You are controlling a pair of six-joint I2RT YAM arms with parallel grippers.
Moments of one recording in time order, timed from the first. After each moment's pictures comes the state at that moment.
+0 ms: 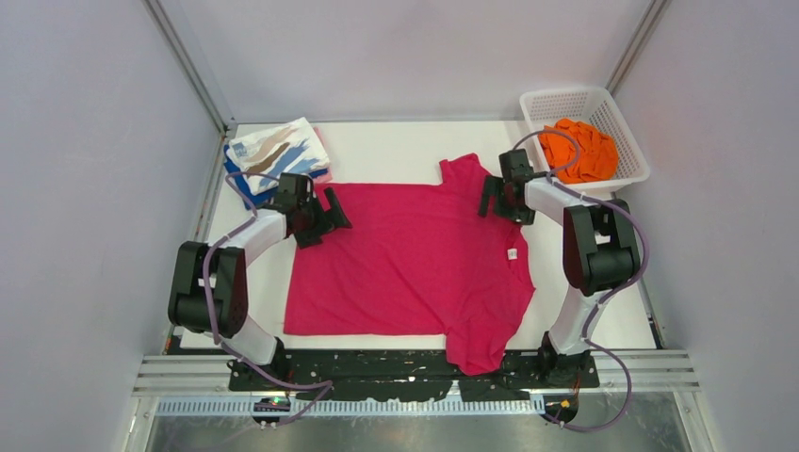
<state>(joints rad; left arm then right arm) -0.16 1.58 0.91 -0.30 0.20 -0.60 0.17 1.84 1.18 -0.42 0.12 0.38</state>
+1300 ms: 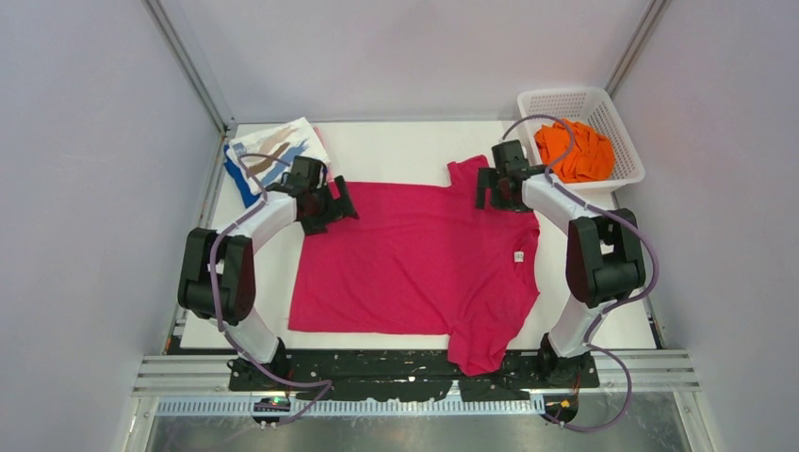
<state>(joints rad) -0.22 1.67 1.10 -0.44 0.12 -0.59 0.22 1.76 1.24 -0.49 0.21 0.28</state>
